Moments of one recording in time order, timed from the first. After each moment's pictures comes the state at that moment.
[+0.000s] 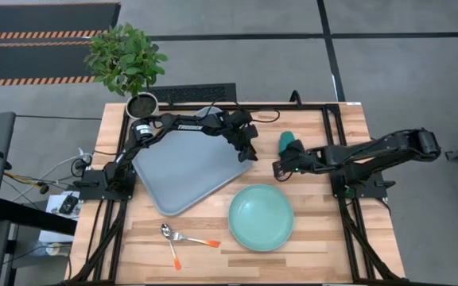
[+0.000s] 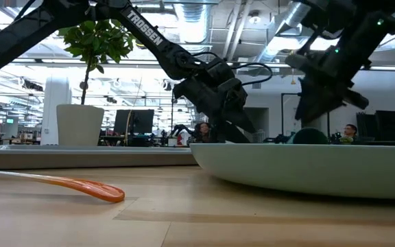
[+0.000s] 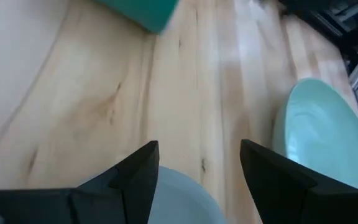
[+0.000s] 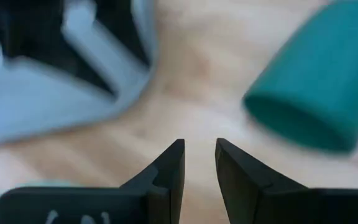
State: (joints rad) left arm 0.38 2.26 1.64 -0.26 0.65 -0.09; right arm 0.00 1.14 0.61 -0.45 0.46 1.10
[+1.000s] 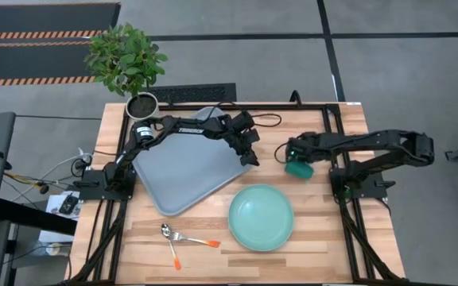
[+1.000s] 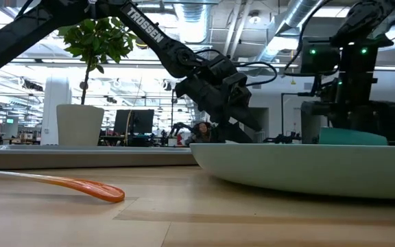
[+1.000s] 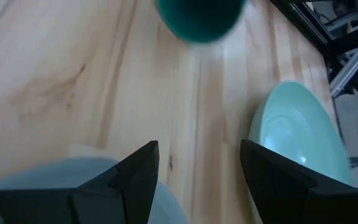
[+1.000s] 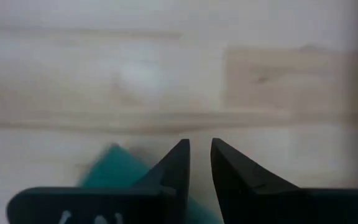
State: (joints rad) left arm 0.35 2.25 1.64 -0.26 0.67 -0.22; right arm -0.27 1.25 0.61 -0.80 0.34 1.26
